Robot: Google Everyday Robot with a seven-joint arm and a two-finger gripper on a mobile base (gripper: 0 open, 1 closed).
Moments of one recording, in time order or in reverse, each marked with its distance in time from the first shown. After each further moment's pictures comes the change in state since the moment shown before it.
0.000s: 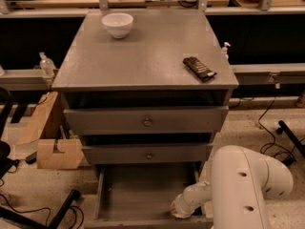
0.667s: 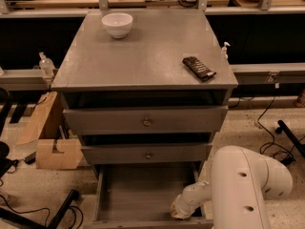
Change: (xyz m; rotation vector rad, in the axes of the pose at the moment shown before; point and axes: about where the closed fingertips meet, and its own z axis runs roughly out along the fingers) arm 0.000 -0.004 -0.001 -0.009 0.000 0.003
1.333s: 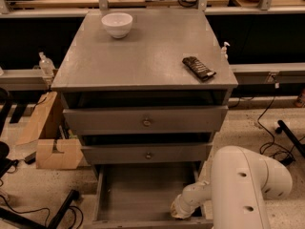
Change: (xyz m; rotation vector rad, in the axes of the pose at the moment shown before) arm 0.000 -0.002 0.000 0.000 0.000 0.000
